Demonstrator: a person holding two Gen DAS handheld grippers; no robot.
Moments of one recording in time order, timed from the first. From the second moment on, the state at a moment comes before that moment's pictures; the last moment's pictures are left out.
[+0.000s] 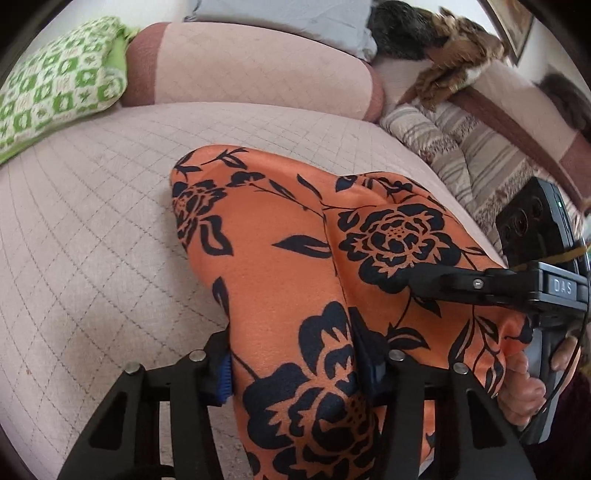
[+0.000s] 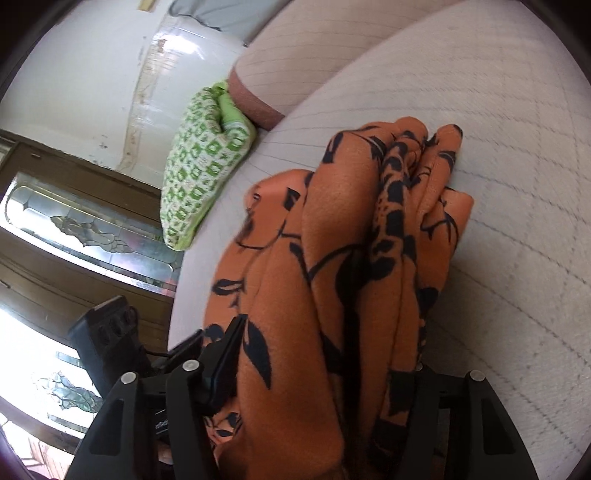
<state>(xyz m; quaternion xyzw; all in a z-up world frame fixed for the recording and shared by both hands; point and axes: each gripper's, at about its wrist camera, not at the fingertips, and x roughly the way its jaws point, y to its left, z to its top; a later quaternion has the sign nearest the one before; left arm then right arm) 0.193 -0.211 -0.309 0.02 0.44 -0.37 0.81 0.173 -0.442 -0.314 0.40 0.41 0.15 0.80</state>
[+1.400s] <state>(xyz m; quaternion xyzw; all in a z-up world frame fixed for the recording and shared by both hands) 0.233 -0.069 -0.287 -0.04 0.41 -0.21 0.89 0.268 -0.302 -0.284 0.35 0.40 0.21 0.82</state>
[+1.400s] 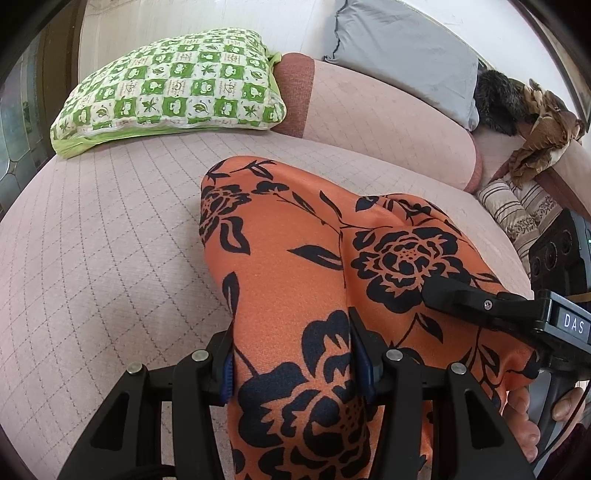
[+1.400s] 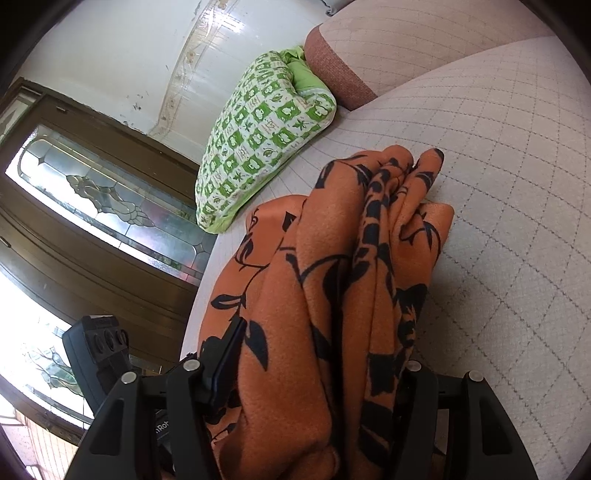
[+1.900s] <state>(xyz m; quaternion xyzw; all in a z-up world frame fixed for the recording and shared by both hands) 0.247 -0.074 -0.299 -0.03 0.46 -0.18 0.87 0.277 -0.313 -0.322 0.36 0.46 0.14 0.79</state>
